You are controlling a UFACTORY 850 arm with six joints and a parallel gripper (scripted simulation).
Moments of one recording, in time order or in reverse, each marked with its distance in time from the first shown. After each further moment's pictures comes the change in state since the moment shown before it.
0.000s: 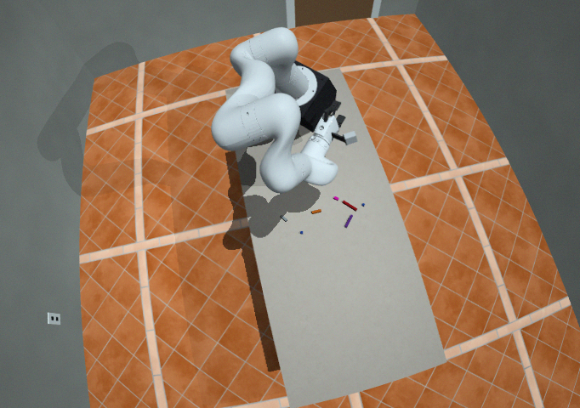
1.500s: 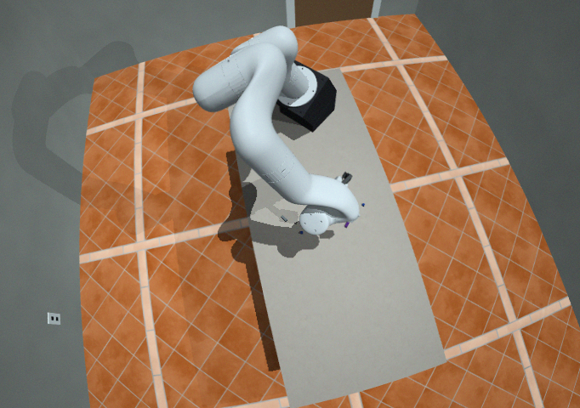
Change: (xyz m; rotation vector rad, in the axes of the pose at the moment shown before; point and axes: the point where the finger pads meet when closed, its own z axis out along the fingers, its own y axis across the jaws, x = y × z) arm 0.135 0.034 -0.273 -0.874 -0.010 0.606
